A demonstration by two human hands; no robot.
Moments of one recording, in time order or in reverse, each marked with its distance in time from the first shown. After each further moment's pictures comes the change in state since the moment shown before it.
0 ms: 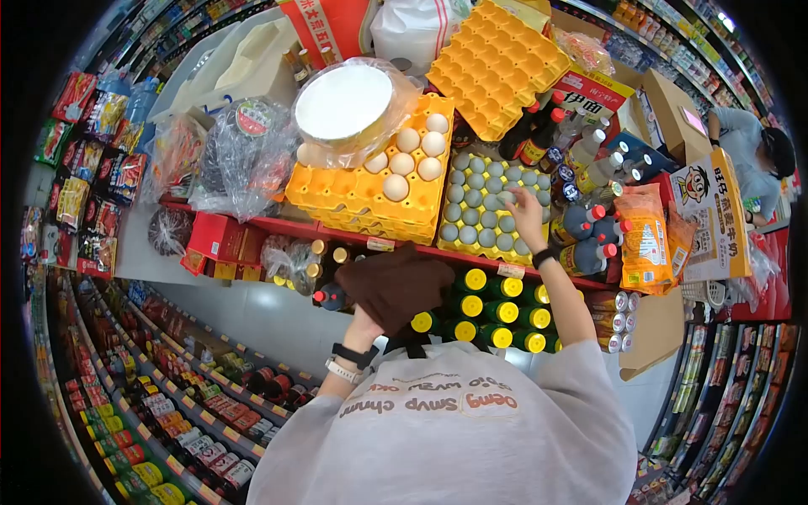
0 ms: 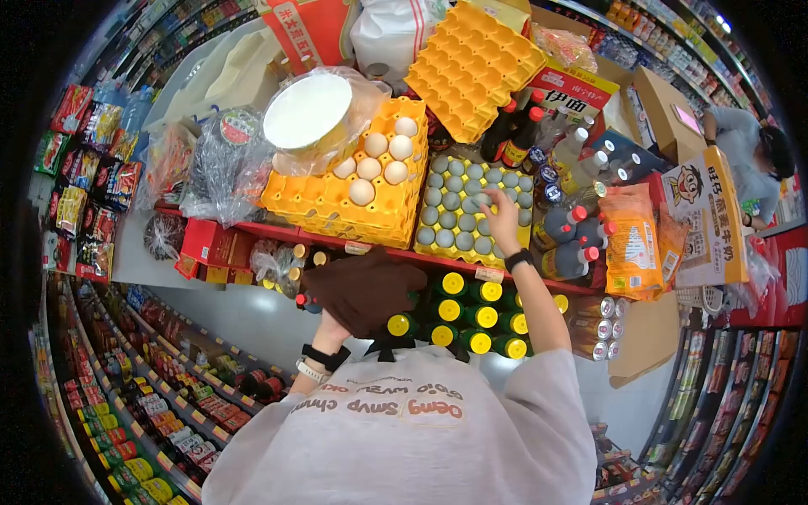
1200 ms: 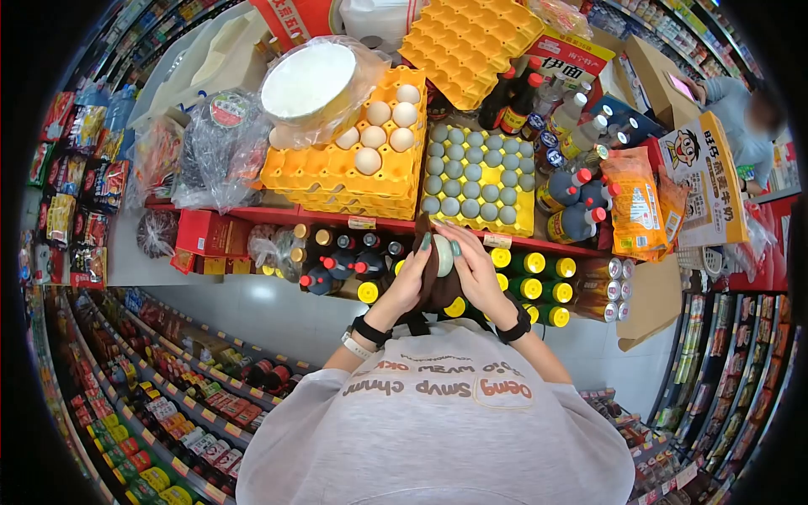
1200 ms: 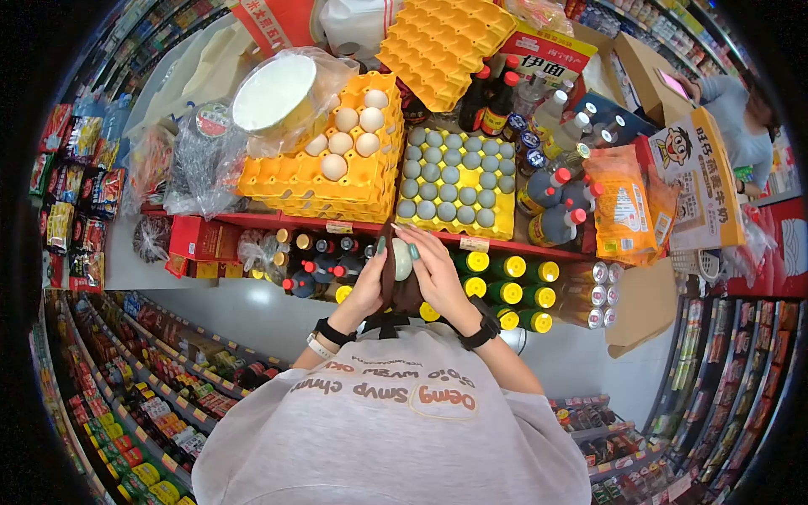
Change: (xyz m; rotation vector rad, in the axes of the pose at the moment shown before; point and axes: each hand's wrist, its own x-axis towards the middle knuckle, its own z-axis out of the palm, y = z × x) left_hand 0.058 -0.070 0.065 0.654 0.115 0.020; right_hand -0.147 -0.163 -0.013 0.313 -0.255 -0.210
